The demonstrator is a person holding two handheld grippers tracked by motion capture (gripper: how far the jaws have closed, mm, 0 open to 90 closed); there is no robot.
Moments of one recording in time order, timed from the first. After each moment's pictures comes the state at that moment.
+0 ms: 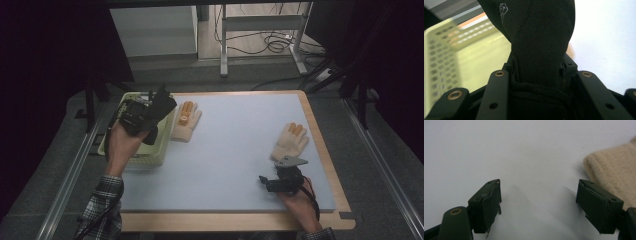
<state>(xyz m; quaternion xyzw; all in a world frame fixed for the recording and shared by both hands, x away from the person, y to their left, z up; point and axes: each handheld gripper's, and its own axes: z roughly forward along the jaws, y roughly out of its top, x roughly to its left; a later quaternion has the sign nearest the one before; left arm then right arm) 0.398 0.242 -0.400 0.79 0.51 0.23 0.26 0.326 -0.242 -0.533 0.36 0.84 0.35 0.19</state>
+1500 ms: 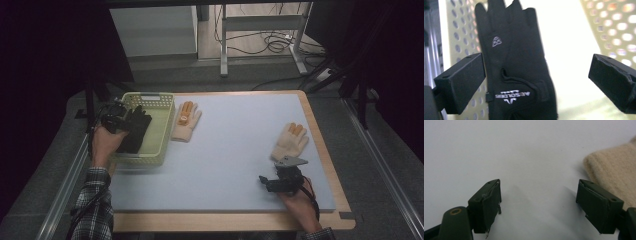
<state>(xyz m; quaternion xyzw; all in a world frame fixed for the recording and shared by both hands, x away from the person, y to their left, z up) 0.435 0.321 -0.459 0.76 0.58 0.16 0.24 0.326 -0.242 -0.533 0.37 0.84 0.35 0.19</state>
